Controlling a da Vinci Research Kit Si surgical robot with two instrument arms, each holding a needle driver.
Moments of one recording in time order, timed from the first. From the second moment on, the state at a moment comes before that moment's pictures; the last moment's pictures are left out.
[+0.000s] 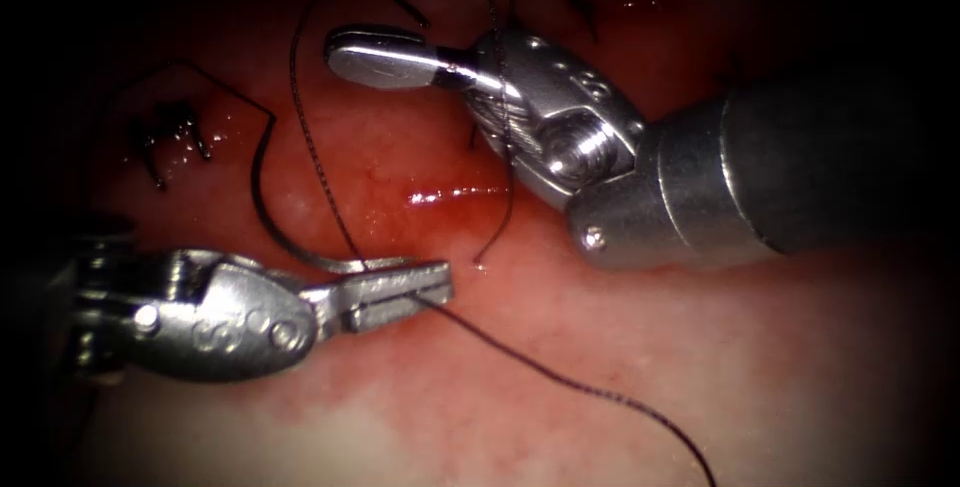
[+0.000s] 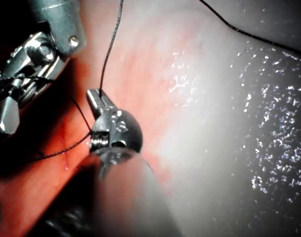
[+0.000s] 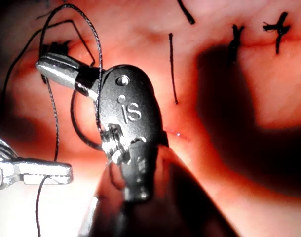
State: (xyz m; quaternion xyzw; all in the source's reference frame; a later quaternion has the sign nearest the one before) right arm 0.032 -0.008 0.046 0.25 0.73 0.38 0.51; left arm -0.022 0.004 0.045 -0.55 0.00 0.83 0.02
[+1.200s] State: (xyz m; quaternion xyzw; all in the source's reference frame) right arm 0.043 -0.004 0.044 0.25 0.77 0.29 0.52; left arm -0.026 0.002 0.044 -0.57 -0.02 0.82 -0.09
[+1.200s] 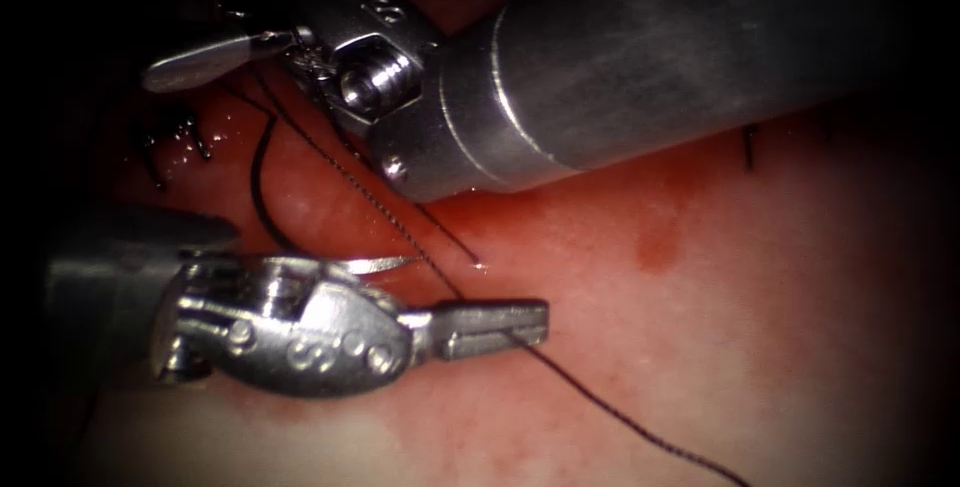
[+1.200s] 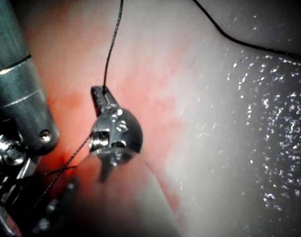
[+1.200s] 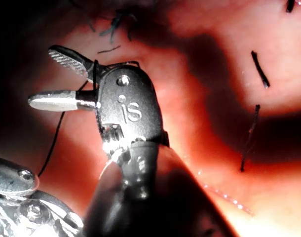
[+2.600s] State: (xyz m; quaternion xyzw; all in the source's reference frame) right arm 0.032 -0.015 0.049 0.23 0.60 0.17 0.75; left arm -0.019 0.014 0.030 -0.65 0.11 0.73 -0.21
